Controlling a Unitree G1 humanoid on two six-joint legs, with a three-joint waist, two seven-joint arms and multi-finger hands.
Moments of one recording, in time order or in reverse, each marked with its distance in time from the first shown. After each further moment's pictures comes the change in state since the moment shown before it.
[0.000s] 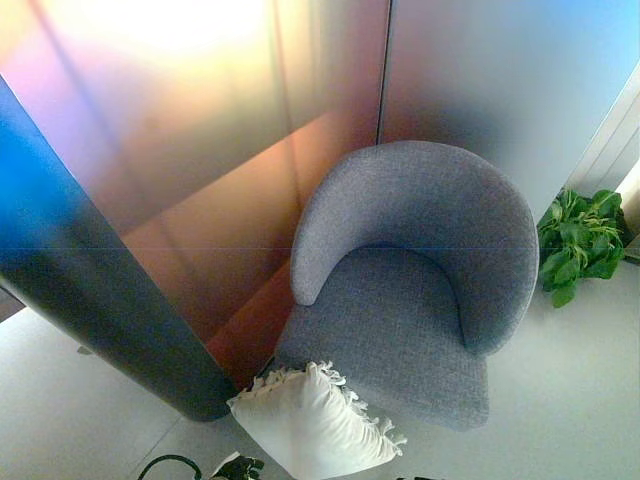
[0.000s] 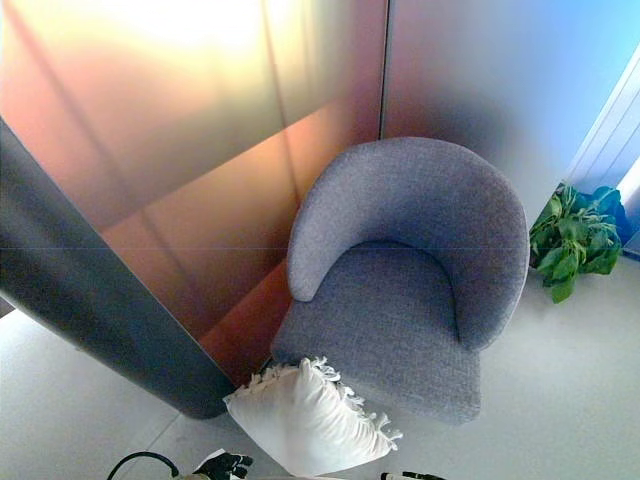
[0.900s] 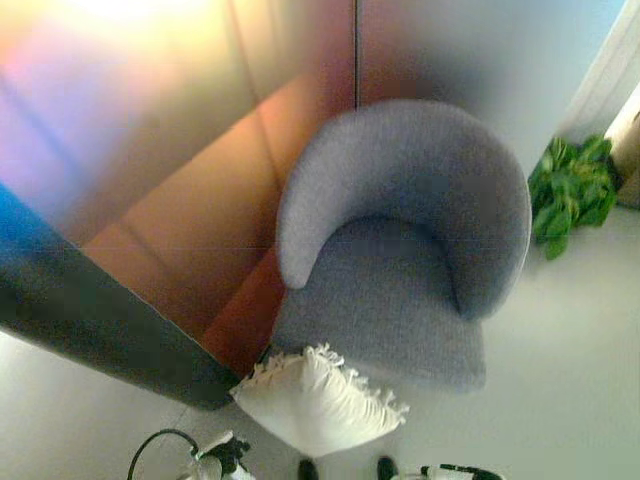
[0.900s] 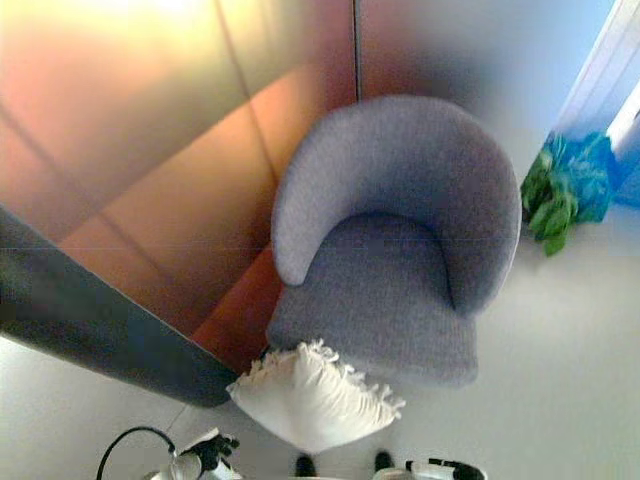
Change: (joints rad) left arm -0.121 0.100 -0.140 -0.025 0.157 -0.003 0.063; right arm -0.047 -0.165 -0.001 -0.015 -0.033 0.002 0.041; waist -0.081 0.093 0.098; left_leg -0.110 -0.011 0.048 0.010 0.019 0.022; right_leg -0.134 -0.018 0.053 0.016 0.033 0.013
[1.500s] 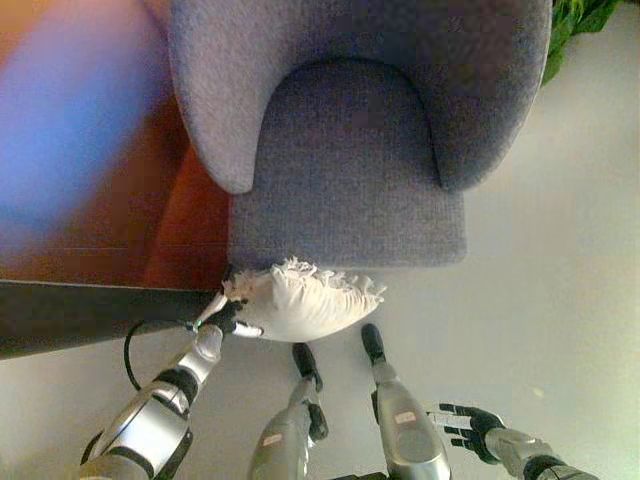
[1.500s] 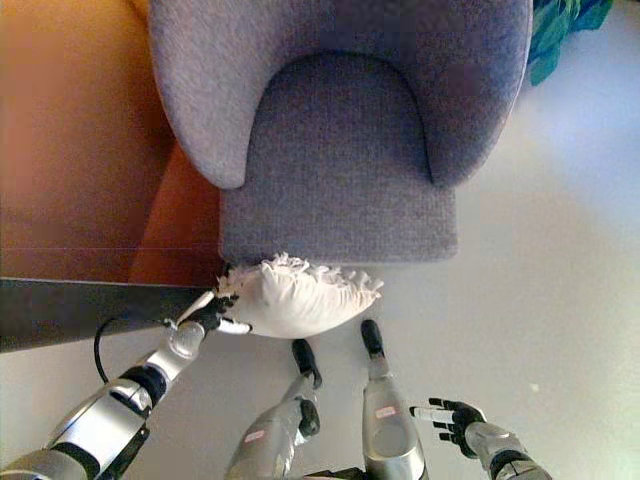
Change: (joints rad) left arm -0.469 0.114 0.049 -0.025 -0.267 -0.050 0.056; right arm -0.157 -0.018 0.049 -0.040 -0.002 -0.035 0.010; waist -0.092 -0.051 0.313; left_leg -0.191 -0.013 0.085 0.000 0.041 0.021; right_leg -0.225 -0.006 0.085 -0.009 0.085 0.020
